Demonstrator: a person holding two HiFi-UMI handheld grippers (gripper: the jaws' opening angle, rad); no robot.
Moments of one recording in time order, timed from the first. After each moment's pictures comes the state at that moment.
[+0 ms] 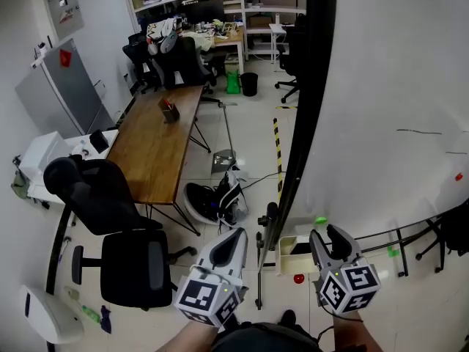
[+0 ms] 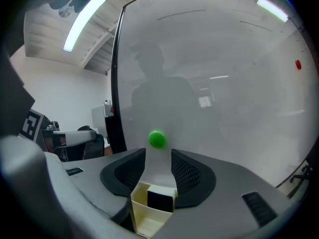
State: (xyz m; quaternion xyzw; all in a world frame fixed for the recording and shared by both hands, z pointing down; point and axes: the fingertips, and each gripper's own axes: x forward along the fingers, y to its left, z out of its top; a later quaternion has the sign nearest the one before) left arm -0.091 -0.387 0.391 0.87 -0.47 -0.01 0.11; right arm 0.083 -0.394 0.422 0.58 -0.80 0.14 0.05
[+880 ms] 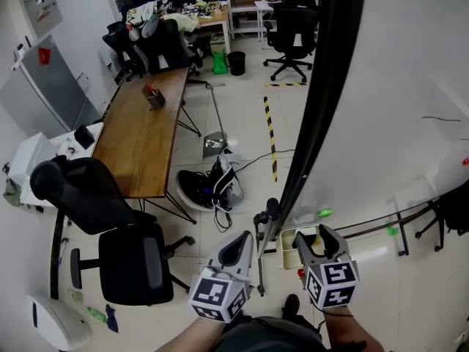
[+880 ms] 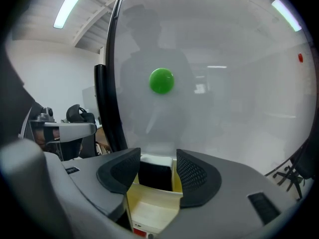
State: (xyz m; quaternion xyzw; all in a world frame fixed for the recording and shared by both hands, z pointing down) left arm -0.079 -0.422 0.489 0.88 -0.45 0.05 0.16; right arm 0.065 -0.424 0.524 0.60 -0.76 0.18 0.15
